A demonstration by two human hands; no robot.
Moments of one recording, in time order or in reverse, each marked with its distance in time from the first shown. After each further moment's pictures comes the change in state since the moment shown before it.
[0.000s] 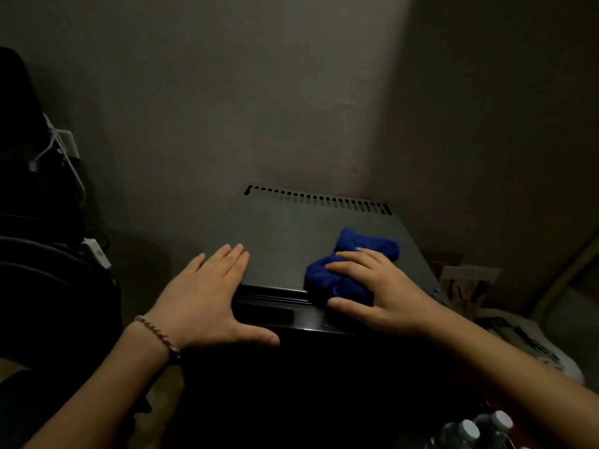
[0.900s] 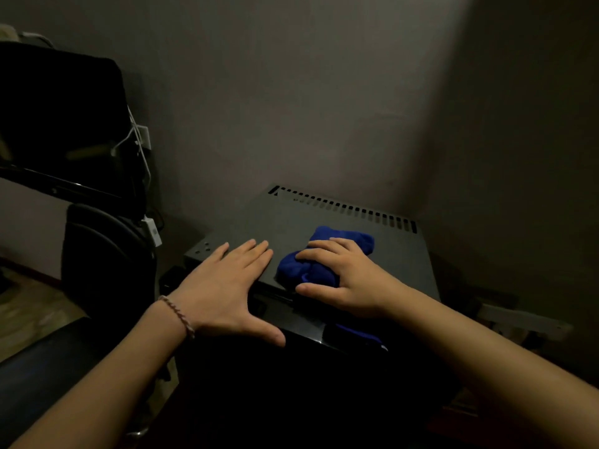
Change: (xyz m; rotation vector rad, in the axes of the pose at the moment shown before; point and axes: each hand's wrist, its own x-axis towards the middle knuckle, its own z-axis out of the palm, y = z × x) left_hand 0.010 0.057 0.004 0.018 0.056 -0.104; right_hand 0.054 0.020 -0.006 0.012 -0.091 -0.269
